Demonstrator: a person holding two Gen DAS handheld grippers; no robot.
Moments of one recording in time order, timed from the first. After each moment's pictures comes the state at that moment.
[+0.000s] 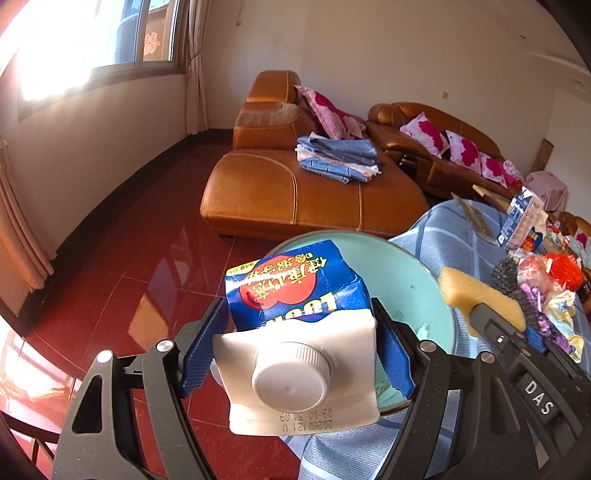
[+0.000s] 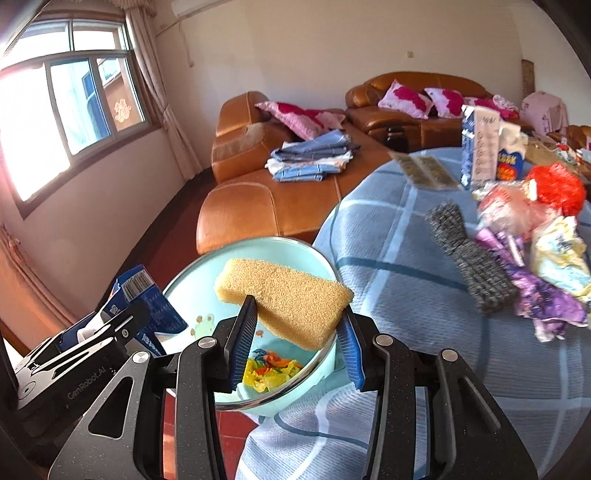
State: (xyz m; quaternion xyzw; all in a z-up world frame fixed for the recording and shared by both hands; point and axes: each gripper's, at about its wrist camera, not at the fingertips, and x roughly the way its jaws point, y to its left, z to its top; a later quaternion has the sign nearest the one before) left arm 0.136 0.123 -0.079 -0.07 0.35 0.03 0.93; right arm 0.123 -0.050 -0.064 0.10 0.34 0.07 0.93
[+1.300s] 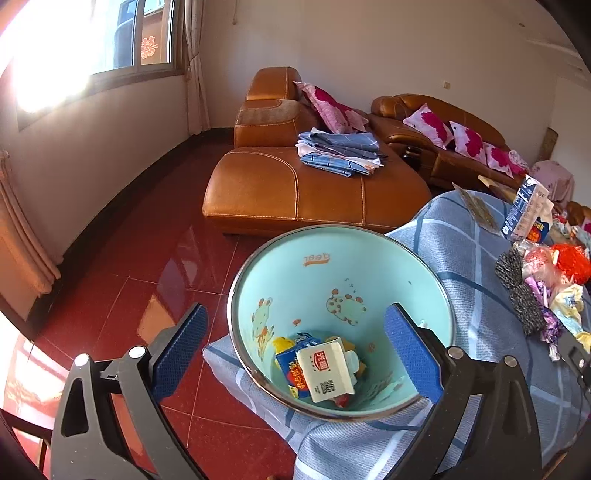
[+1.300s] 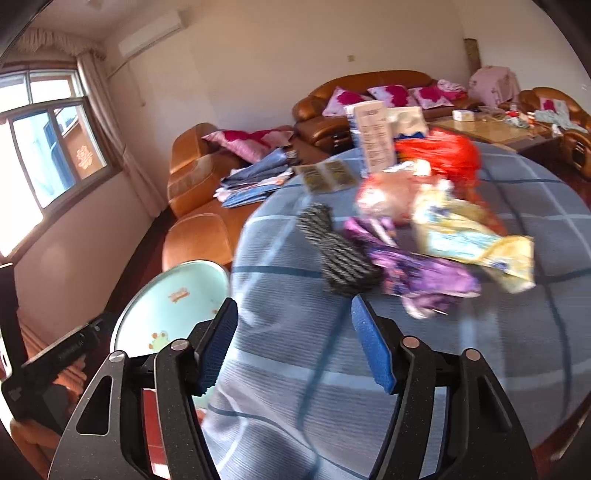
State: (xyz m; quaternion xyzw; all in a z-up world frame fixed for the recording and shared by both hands) left arm 0.137 0.097 -0.075 -0.05 0.36 0.04 0.93; right arm 0.058 -0.161 -0.058 0.17 0.31 -0.02 0.94
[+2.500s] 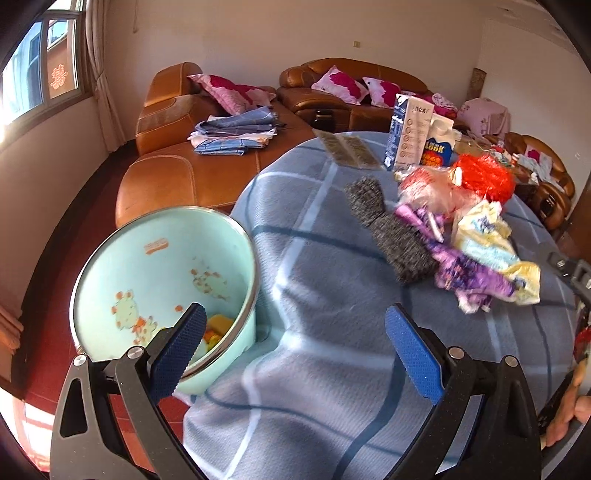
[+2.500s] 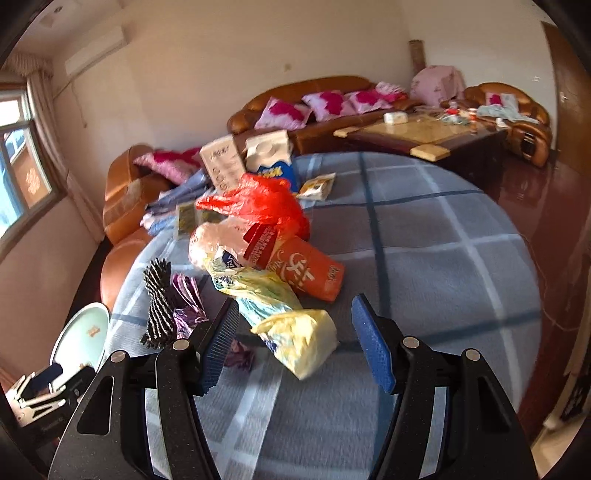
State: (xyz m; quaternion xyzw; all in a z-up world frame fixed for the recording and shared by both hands) left arm 0.130 -0.065 -0.083 0.03 0.39 -0.11 0.92; right arm 0.062 -0.313 -0.056 0.17 0.31 -0.12 0.93
